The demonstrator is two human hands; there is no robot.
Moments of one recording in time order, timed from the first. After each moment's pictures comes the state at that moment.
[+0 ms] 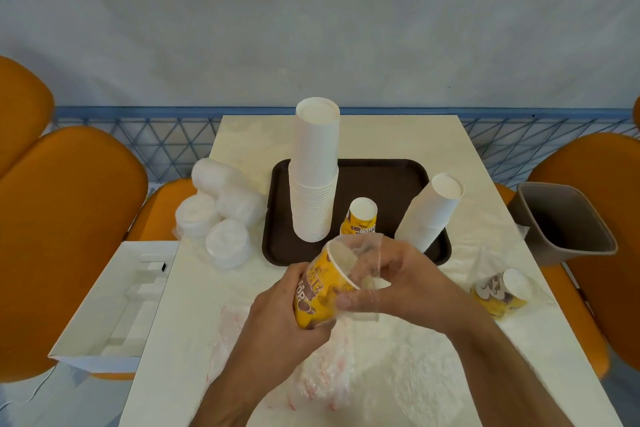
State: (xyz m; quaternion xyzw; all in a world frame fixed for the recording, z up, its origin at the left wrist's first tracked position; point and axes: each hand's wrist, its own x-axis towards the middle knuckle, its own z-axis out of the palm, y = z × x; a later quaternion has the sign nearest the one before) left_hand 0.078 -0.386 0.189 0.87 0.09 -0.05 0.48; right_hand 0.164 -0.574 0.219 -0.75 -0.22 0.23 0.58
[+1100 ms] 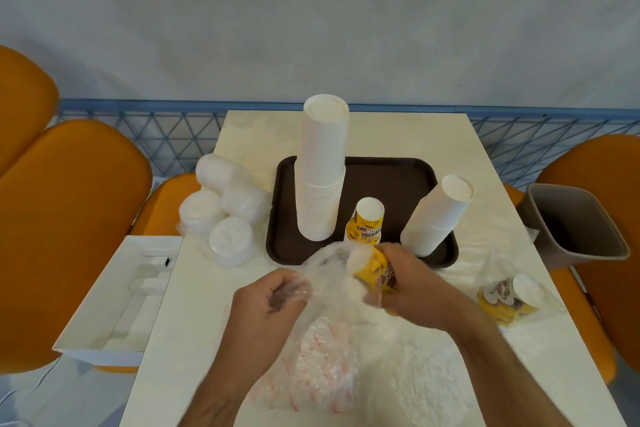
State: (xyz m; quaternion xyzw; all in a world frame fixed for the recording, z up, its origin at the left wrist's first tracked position) left_hand 0.082 -0.368 0.179 0.80 0.15 0.02 0.58; right_hand 0.190 -0.594 0.156 -0.88 -0.18 0.25 0.36
